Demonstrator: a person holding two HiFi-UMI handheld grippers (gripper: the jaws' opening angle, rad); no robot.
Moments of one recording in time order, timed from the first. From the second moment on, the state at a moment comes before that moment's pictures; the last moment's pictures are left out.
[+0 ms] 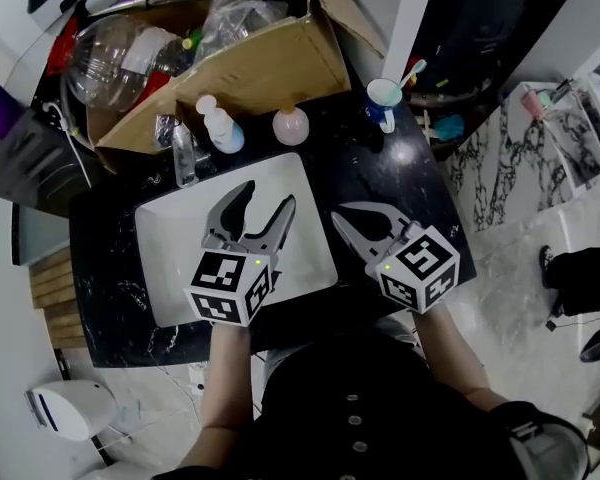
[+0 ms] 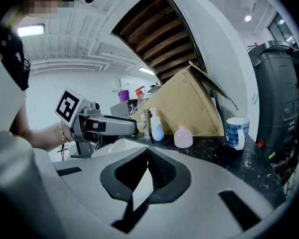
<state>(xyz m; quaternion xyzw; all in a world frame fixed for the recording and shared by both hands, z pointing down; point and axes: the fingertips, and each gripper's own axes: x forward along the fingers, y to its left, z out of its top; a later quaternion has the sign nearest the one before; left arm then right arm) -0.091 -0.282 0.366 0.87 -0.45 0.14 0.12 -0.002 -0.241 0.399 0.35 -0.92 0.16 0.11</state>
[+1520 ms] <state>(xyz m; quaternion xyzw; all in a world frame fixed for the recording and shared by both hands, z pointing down) -0.064 -0.422 0.430 0.87 -0.43 0.22 0.12 0.008 -0.298 0.427 0.40 -0.89 0.20 0.11</state>
